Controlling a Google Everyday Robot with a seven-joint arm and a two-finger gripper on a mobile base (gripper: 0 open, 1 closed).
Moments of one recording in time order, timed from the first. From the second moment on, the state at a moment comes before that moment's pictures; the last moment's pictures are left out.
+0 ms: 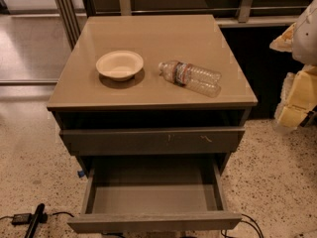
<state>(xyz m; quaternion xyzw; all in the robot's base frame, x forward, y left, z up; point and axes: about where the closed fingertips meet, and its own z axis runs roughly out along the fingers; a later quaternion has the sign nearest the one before) 0.438 -0.217 0.976 -0.60 0.78 -0.03 0.16</state>
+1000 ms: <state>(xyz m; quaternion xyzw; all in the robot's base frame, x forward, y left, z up) 0.403 -0.208 0.909 -0.60 0.78 0.03 0.19</state>
